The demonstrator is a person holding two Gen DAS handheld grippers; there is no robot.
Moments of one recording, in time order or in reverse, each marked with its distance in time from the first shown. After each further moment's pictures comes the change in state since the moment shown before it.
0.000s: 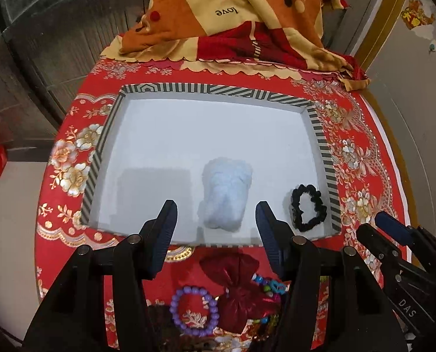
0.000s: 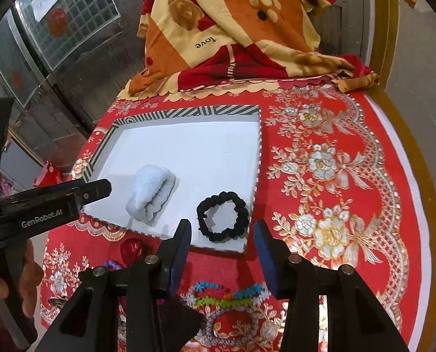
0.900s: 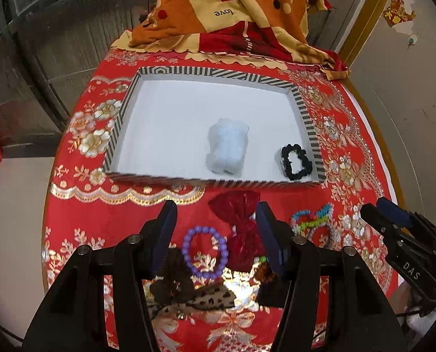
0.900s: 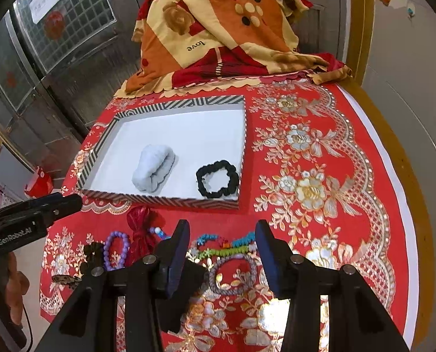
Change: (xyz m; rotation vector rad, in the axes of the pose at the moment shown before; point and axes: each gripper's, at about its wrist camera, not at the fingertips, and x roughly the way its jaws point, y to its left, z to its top) left arm -0.053 0.023 -0.065 0.005 0.000 -0.064; right arm -0.049 0.011 -0.053 0.040 -0.018 -0.069
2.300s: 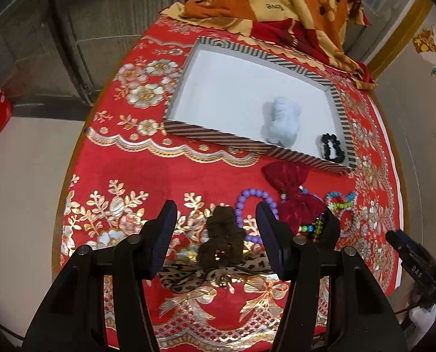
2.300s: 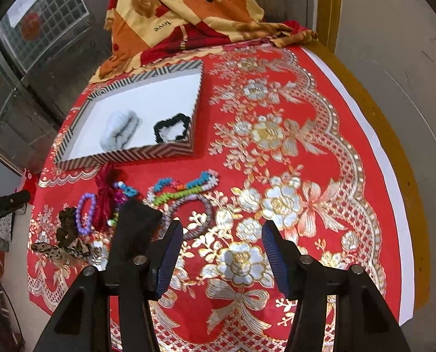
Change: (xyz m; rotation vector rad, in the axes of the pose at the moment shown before) left arm -0.011 0.076 -0.044 -0.166 0.049 0.025; right arm -0.005 -0.048 -0.057 0.083 0.091 -0.063
